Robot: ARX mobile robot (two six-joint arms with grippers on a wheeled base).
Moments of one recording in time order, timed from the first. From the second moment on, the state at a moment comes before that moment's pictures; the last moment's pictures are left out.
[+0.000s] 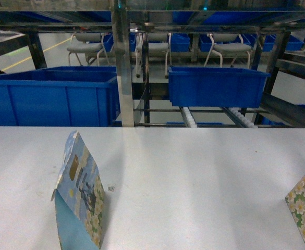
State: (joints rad) left arm 0.00 0.29 0.01 0.29 0.00 0.00; right arm 0.00 0.00 0.01 0.00 0.00 -0.01
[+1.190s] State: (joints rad) left arm 0.00 0.01 0.02 0.00 0.00 0.00; right arm 0.00 0.00 0.01 0.00 0.00 -0.01
